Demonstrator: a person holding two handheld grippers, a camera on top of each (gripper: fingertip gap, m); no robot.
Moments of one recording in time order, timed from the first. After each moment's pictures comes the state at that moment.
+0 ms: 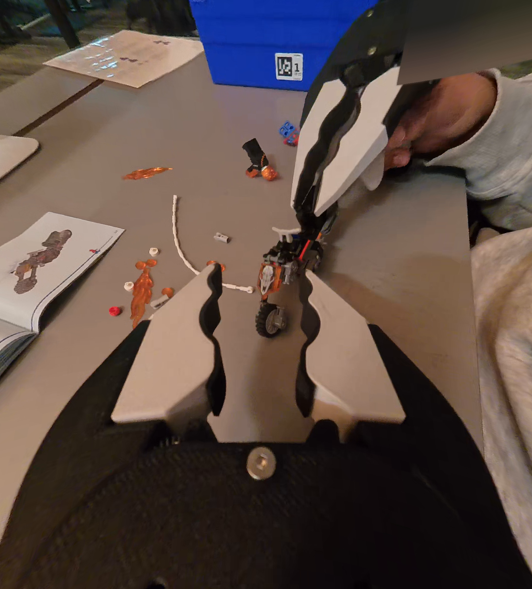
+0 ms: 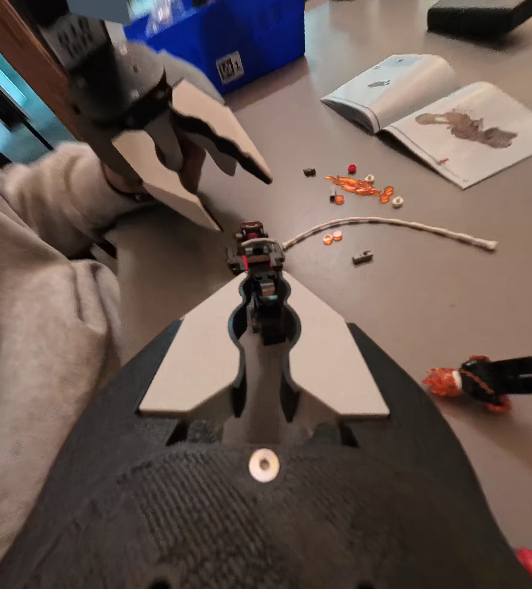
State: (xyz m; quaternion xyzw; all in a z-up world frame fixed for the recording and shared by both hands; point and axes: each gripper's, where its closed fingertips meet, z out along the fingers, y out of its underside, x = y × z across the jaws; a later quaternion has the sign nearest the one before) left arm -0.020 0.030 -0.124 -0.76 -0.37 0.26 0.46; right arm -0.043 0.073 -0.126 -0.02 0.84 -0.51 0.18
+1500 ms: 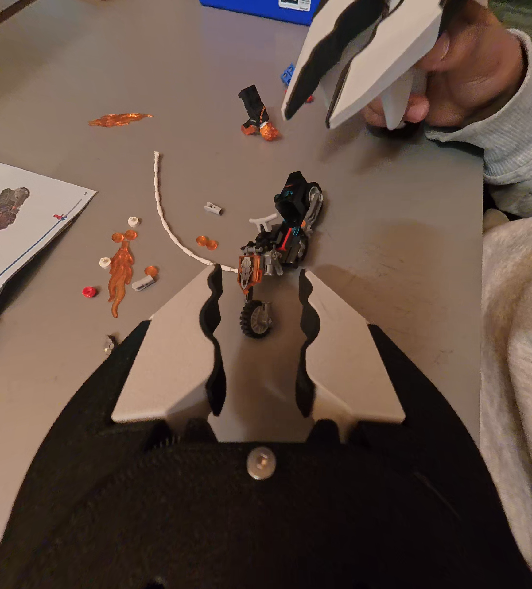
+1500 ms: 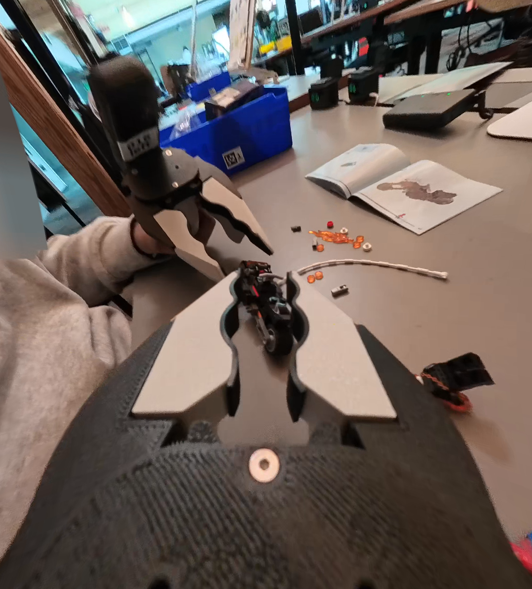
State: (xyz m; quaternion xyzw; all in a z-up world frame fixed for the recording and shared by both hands) left arm -0.024 0.030 -0.147 -0.79 -0.41 0.21 0.42; right arm -0.063 0.078 -0.095 0.01 0.78 -0.60 0.18
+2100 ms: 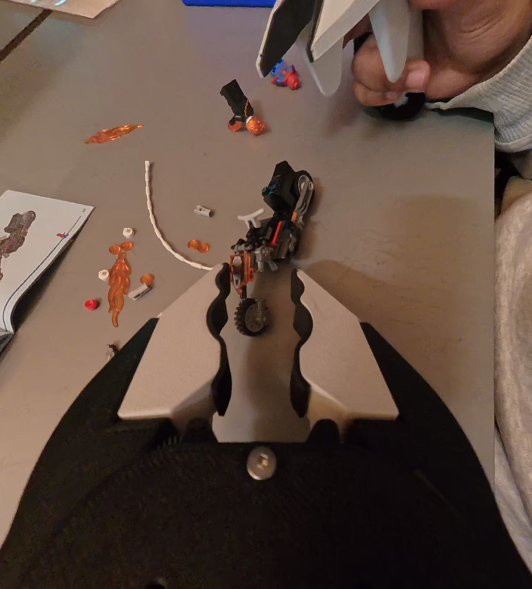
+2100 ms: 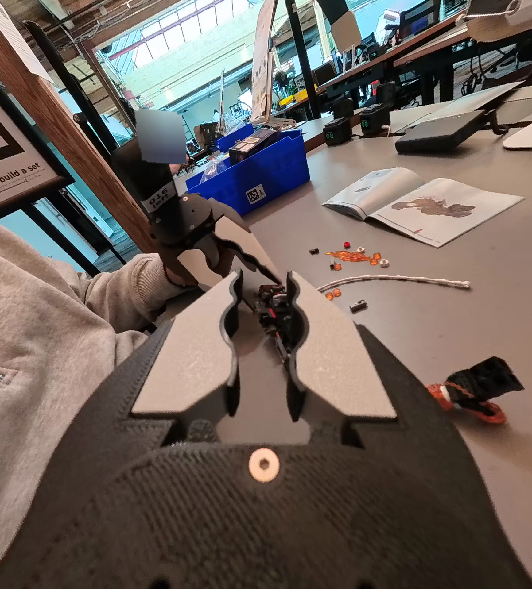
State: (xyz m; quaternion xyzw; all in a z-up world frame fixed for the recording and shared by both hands) left arm -0.020 0.037 -0.150 -0.81 -0.37 0.24 0.39; right arm -0.062 0.083 -0.077 0.03 0.73 -0.64 0.24
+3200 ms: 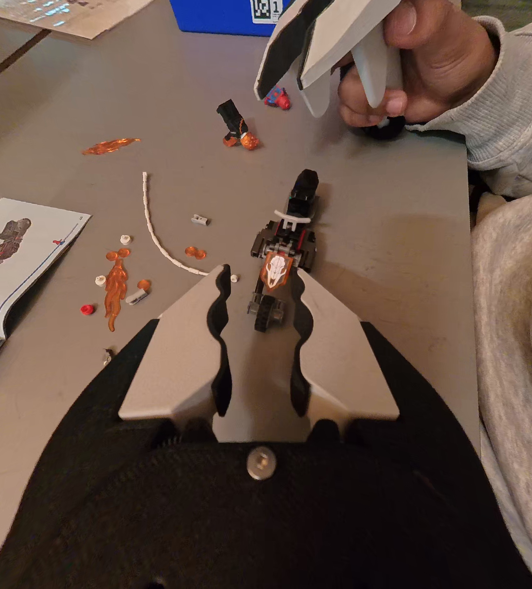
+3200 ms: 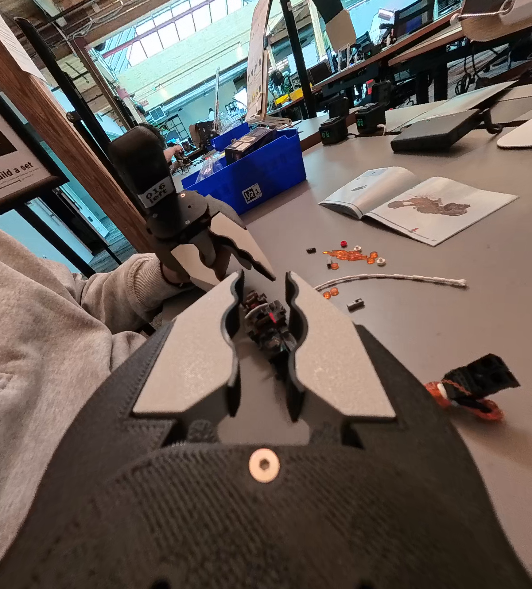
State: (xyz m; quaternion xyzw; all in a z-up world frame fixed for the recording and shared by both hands) left arm -0.017 0.039 -0.143 -0.80 -0.36 0.23 0.42; right arm -0.063 0.081 -0.078 0.04 0.73 -0.64 0.24
